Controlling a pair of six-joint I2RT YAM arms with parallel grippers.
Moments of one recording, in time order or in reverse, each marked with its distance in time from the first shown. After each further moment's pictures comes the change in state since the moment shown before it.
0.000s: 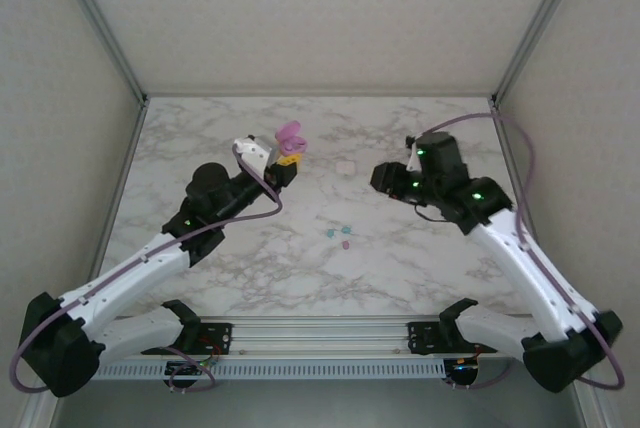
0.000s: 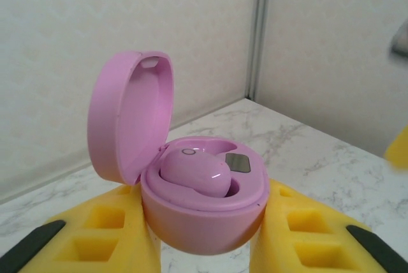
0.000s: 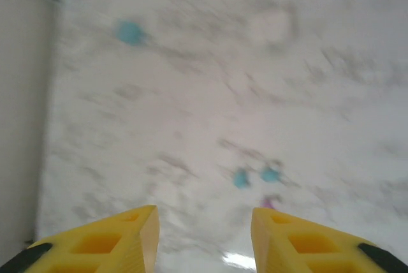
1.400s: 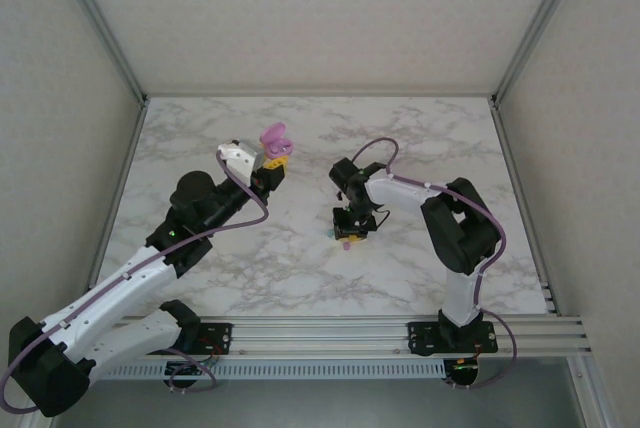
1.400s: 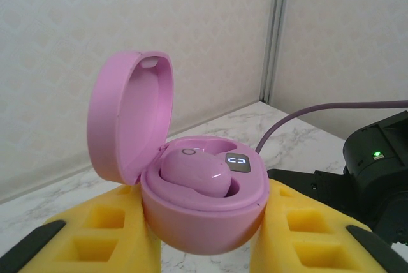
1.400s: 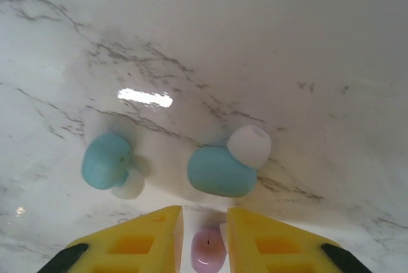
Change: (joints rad) left arm 0.005 -0.109 -0.016 -0.090 -0.047 0.000; right arm 0.159 0.755 0.091 -0.054 -0.073 -0.183
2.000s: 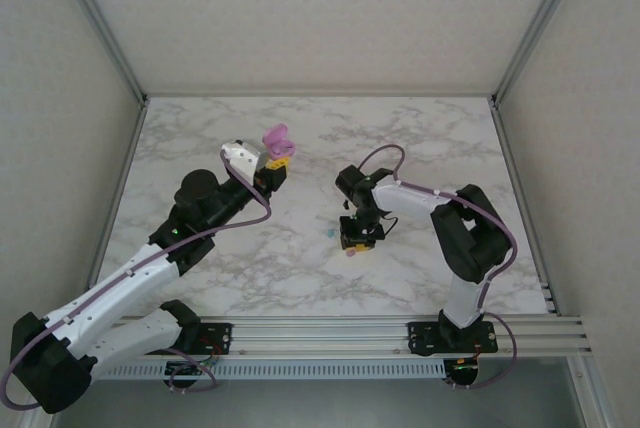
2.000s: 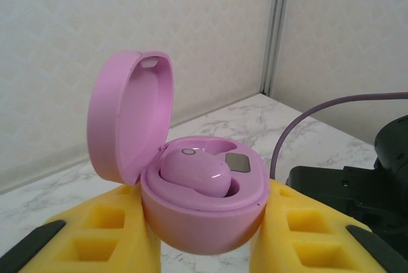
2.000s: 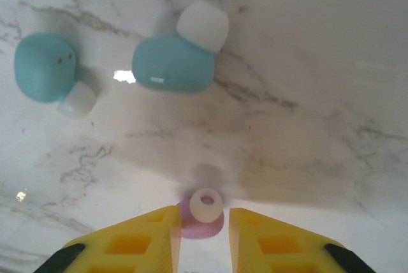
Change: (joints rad) left arm 0.000 0.023 0.000 -0.007 0.000 -0.004; right arm 0.002 -0.091 -0.095 -0.041 -0.034 0.005
